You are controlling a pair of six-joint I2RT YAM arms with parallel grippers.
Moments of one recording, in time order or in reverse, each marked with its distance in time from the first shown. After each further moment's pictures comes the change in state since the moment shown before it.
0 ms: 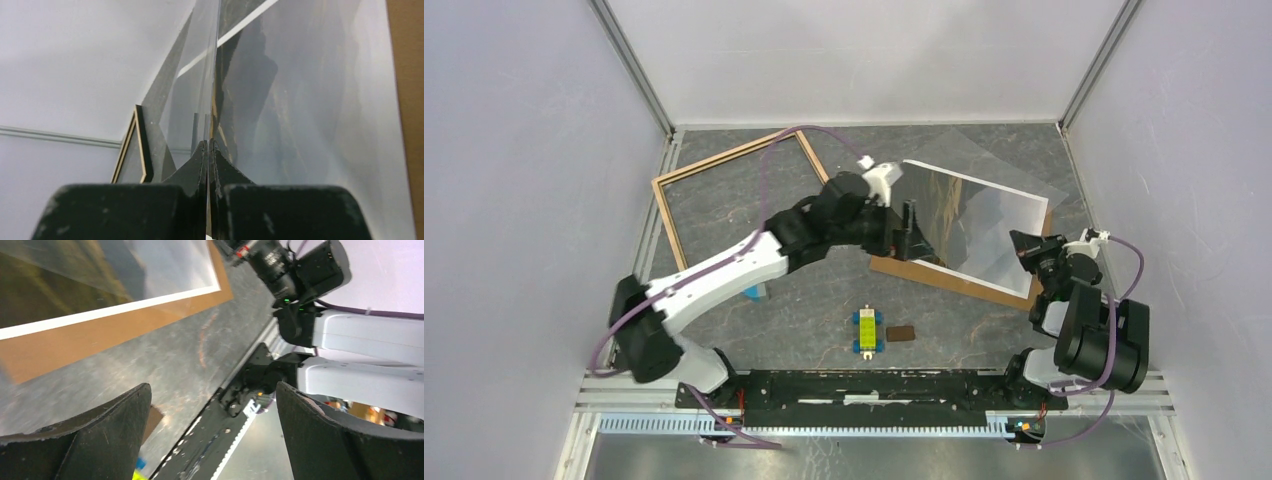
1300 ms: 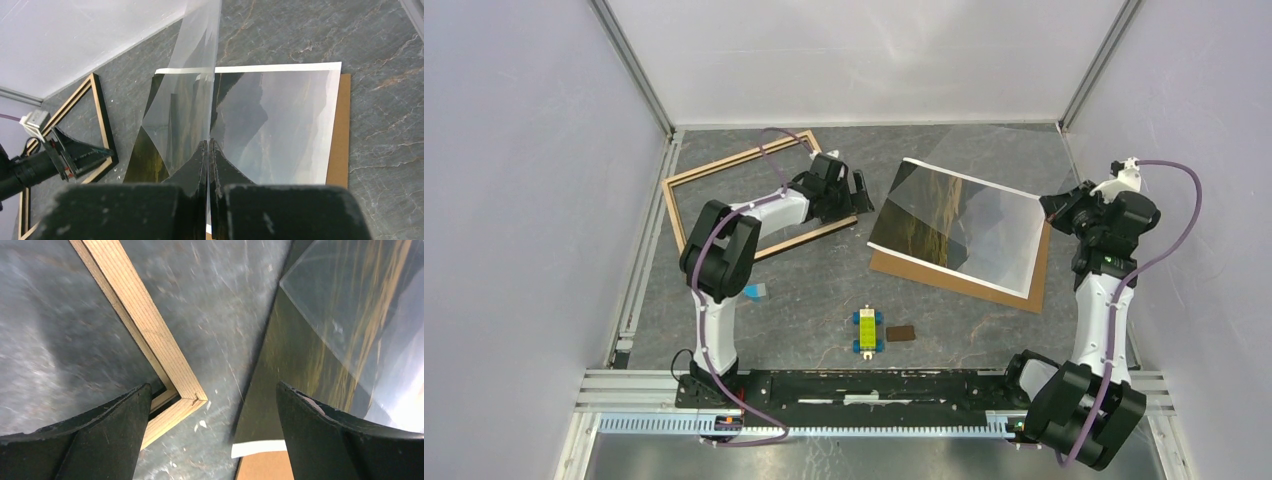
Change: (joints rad) left arm 0.438 0.496 0.049 0.134 -0.171 0.035; right arm -0.054 -0.407 0.600 -1.185 -0.058 -0.564
